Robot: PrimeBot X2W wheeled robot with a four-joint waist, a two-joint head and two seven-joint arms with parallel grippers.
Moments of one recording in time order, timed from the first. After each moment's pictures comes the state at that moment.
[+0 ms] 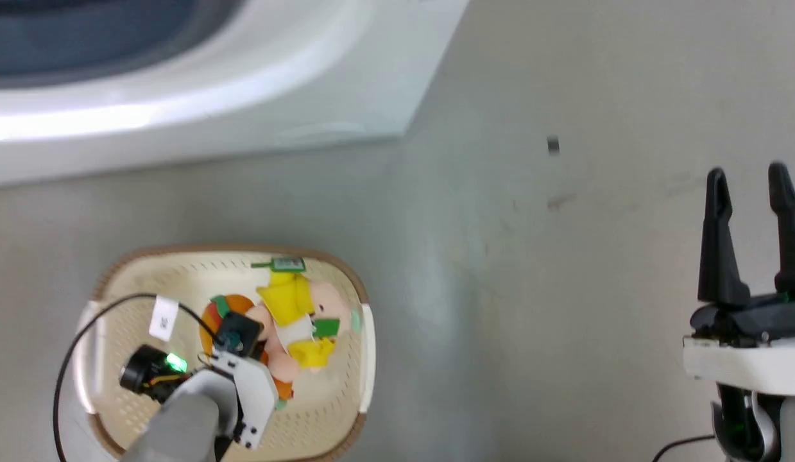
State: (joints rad) left arm -0.66 0.20 -0.47 1.27 -0.10 -0.13 -0.24; right arm -0.18 -0.05 -0.10 -0.18 0.24 0.13 -0.26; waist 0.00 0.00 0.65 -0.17
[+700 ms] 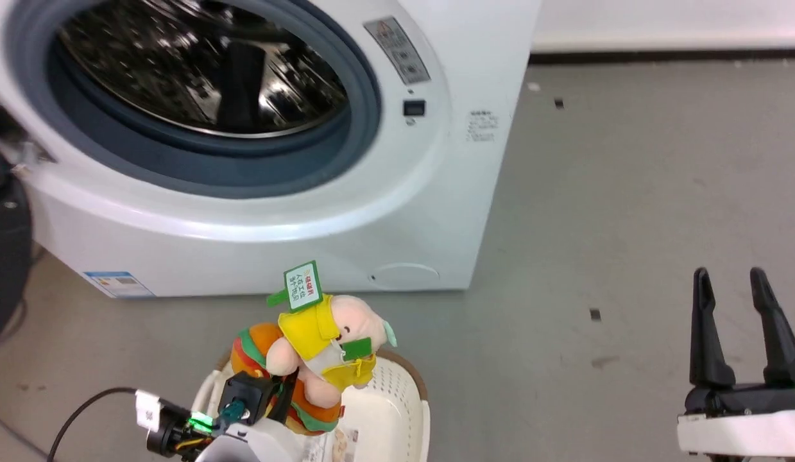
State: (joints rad) left arm -0.27 0.22 -0.37 0.71 -0.19 -0.06 -0.26; right arm 0.02 -0.05 -0.12 -0.12 0.21 0.13 -0.26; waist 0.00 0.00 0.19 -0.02
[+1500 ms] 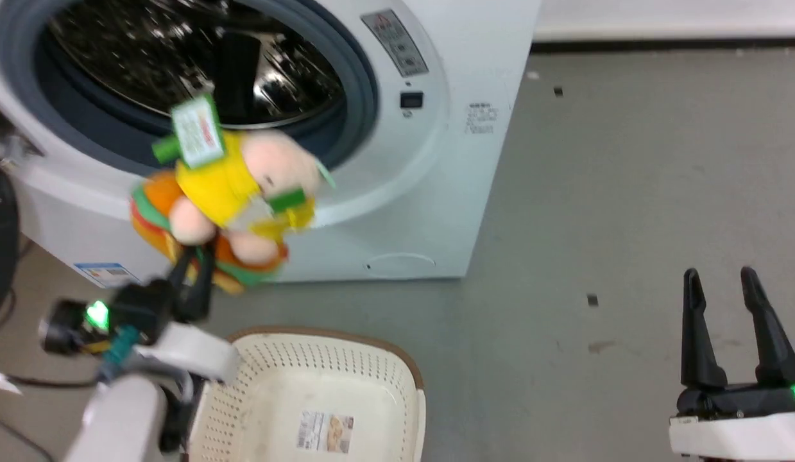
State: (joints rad) left arm -0.28 0.33 -0.19 0.22 -0.19 0.01 -0.26; right arm 0.04 -0.05 -0.09 -0.16 0.21 0.13 -0.26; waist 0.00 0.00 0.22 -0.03
